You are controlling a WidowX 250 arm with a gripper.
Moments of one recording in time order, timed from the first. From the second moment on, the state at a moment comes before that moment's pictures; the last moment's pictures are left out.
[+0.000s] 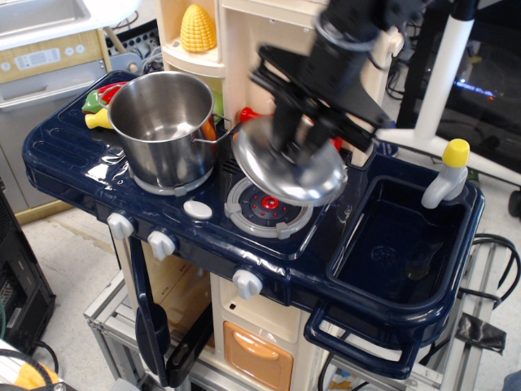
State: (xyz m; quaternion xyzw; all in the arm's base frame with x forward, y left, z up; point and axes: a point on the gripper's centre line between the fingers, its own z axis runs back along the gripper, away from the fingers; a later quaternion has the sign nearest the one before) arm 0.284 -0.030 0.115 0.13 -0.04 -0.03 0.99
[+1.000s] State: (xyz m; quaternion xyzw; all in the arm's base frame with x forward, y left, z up) arm 0.284 0.101 0.115 0.10 -0.12 -0.13 0.98
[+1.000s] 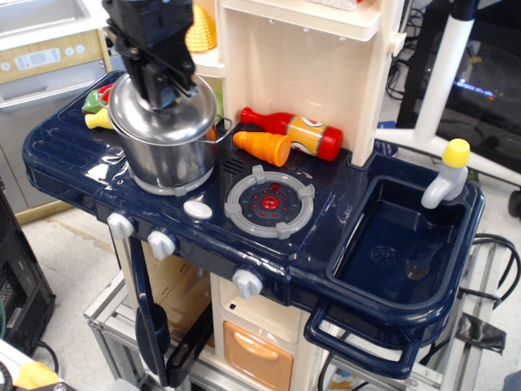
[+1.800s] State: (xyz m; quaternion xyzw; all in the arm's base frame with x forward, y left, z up) arm 0.296 0.113 0.104 0.07 -0.16 -0.13 0.98
